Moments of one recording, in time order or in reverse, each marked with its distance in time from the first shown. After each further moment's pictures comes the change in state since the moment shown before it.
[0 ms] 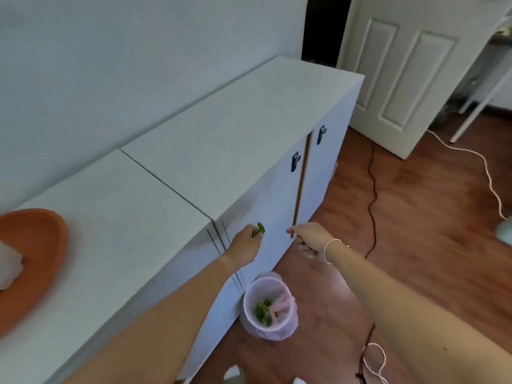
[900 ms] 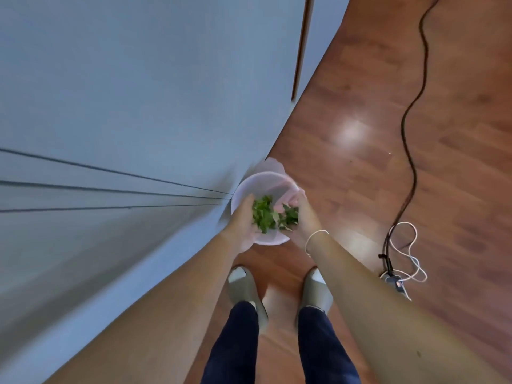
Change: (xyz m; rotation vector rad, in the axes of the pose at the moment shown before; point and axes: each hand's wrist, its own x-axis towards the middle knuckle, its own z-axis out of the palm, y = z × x) left_hand 0.194 -0.265 0.148 -0.595 -0.148 -0.776; right_hand 0.253 0.305 0.081 0.786 0.216 0.575
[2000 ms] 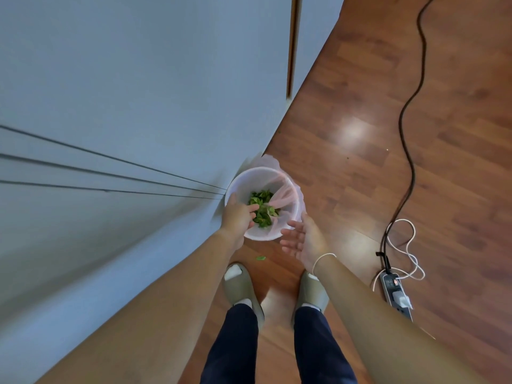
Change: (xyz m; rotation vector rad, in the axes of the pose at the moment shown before) left_hand 0.017 -0.021 0.003 0.241 0.231 0.200; right_hand -0.004 0.035 -0.057 -0.089 -0.044 -0.015
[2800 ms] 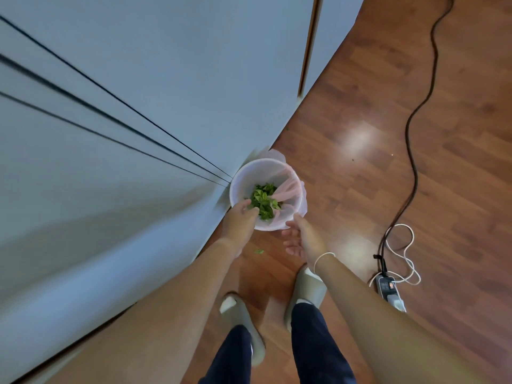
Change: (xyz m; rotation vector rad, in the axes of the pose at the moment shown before) left_hand -0.023 -0.045 -0.012 0.125 0.043 0.116; right_hand -0.009 0.019 -0.002 -0.278 -0.013 -0.086
